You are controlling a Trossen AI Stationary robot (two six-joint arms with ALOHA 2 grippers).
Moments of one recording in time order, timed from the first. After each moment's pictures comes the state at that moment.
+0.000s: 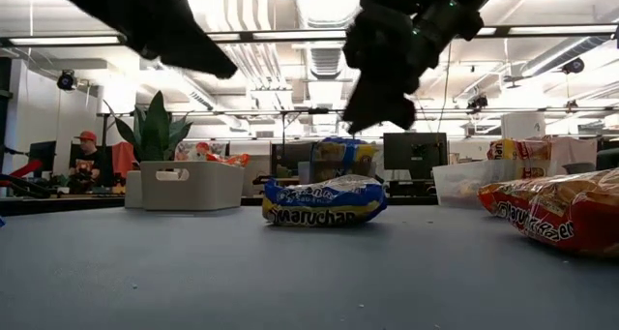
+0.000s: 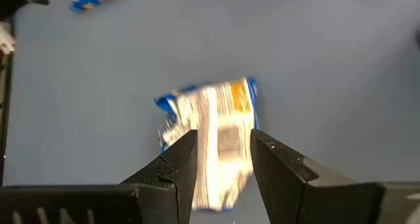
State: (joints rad) left arm -0.49 1.37 0.76 -0.08 -0.82 -0.30; right arm -0.07 1.57 1.01 -0.23 -0.16 0.40
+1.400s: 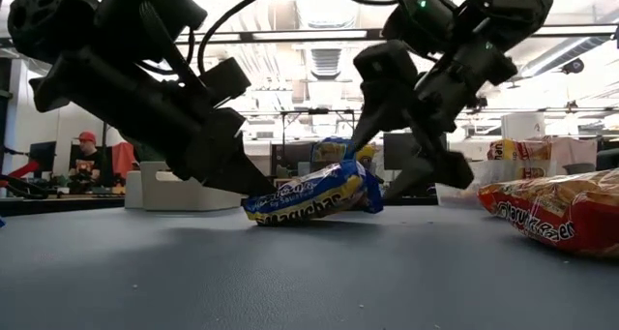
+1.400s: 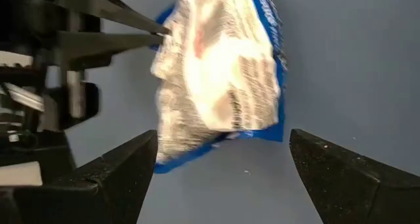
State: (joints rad) left arm -0.36 1.84 0.67 0.43 -0.68 -0.46; right arm 0.03 1.65 0.77 0.13 -0.18 1.07
